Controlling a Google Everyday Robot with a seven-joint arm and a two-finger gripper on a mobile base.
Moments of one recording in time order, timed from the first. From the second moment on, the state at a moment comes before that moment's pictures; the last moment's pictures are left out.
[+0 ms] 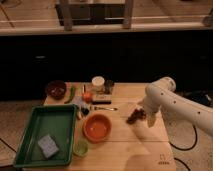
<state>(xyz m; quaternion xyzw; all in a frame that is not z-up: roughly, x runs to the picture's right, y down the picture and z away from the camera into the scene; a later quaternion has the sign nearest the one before) 0.238 0.157 0.813 -0.29 -0.06 -0.13 0.95</state>
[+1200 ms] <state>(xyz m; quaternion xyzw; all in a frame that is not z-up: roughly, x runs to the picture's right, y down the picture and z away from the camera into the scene) 0.234 0.171 0.855 -0.30 -0.10 -0.15 0.94</state>
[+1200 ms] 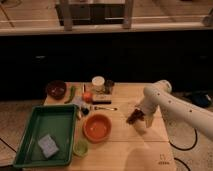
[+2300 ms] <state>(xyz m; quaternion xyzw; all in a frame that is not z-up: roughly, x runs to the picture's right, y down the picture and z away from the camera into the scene) 0.234 0.182 0.870 -0.31 -0.12 -0.16 0.93</state>
